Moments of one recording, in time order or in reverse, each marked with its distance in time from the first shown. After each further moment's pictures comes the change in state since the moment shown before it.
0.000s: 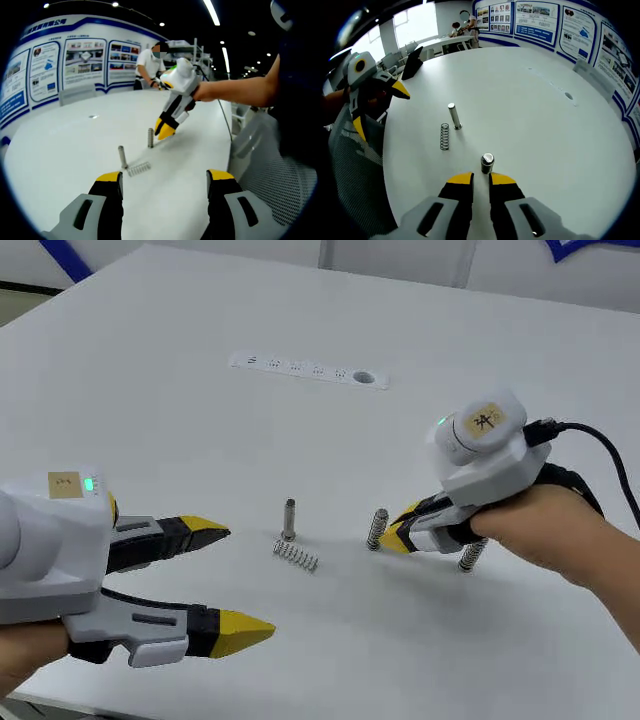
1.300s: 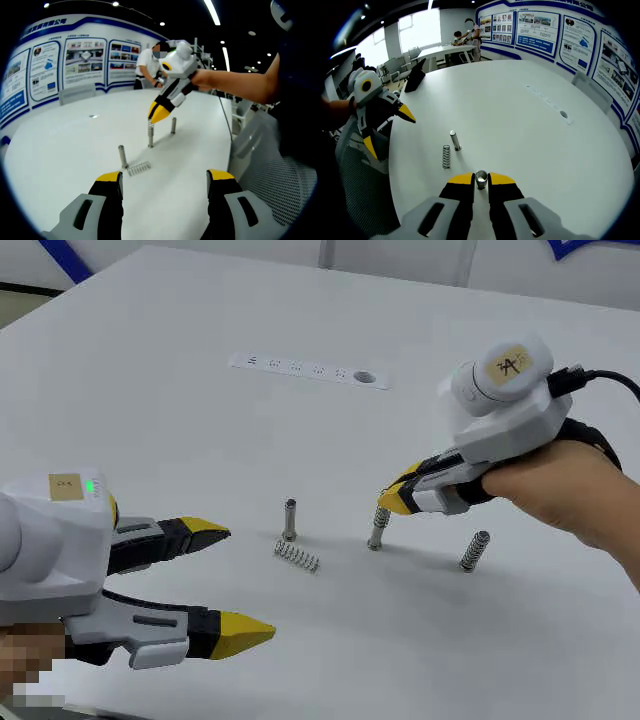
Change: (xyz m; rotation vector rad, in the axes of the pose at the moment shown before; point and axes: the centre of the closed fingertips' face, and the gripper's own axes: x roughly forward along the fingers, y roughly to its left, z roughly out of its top) left arm 0.000 0.001 -0.001 -0.003 0.003 0.002; right arm -0.023 -0.011 0.043 -0.025 -0.083 -0.008
